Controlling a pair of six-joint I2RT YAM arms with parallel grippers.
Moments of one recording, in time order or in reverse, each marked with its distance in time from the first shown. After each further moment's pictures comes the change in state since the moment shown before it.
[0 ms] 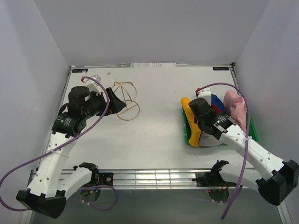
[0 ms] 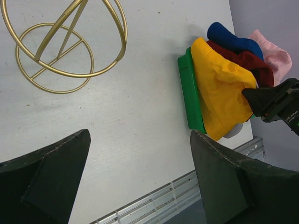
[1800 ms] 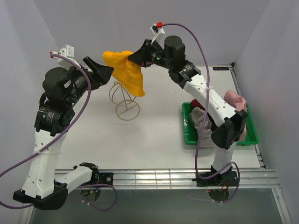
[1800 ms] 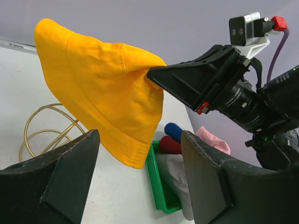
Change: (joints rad) left arm 0.000 0.109 0.431 0.092 -0.201 -0.098; right arm -0.002 0.800 1.083 0.552 -1.023 0.232
